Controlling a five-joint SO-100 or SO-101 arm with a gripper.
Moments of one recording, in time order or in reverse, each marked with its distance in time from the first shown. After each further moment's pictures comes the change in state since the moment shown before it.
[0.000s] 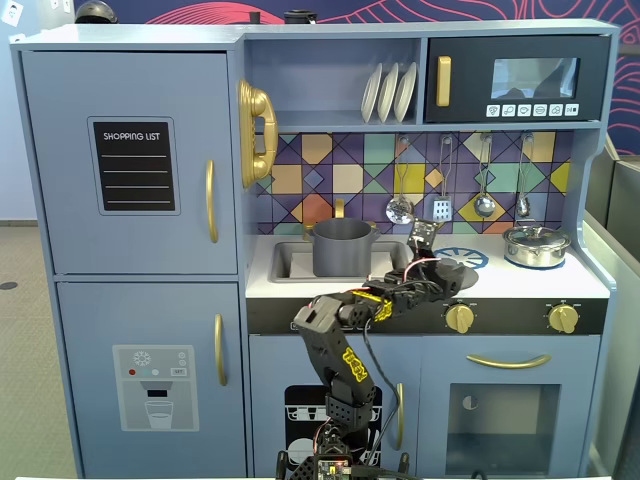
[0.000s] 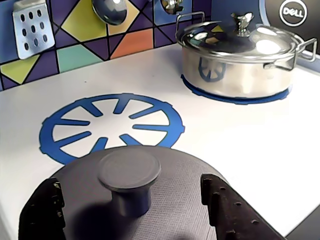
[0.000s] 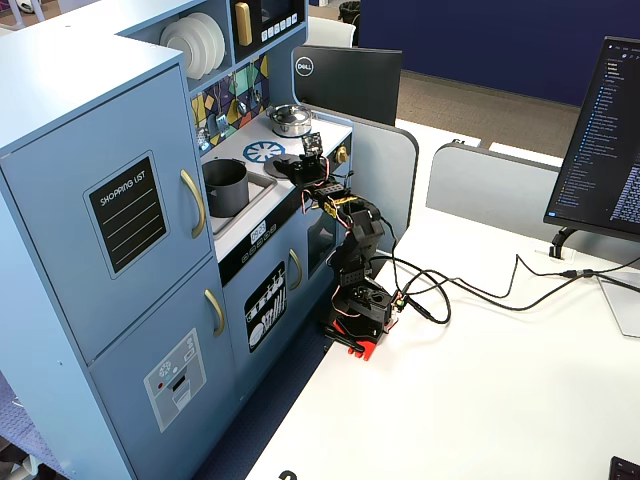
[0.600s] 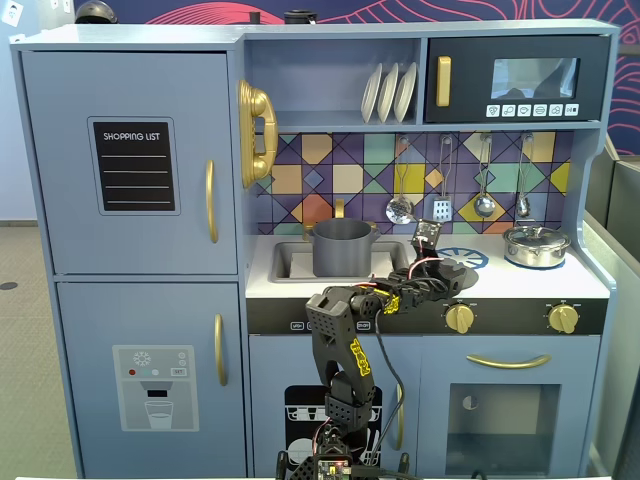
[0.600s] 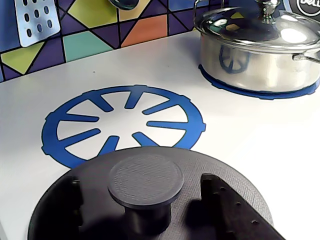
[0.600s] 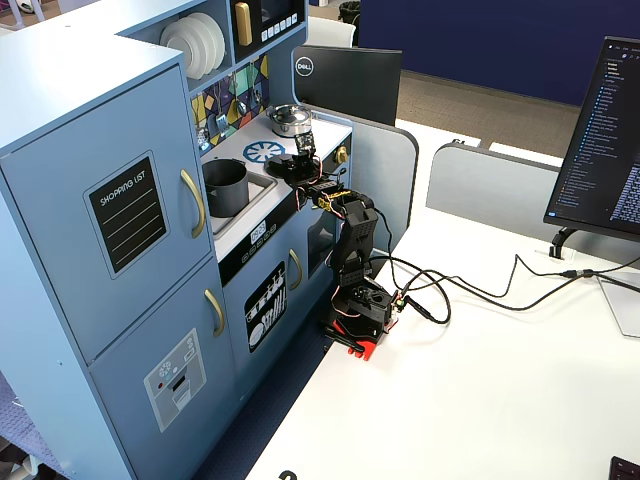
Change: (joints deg) arm -1.7 -9.7 -6.0 -2.3 0.6
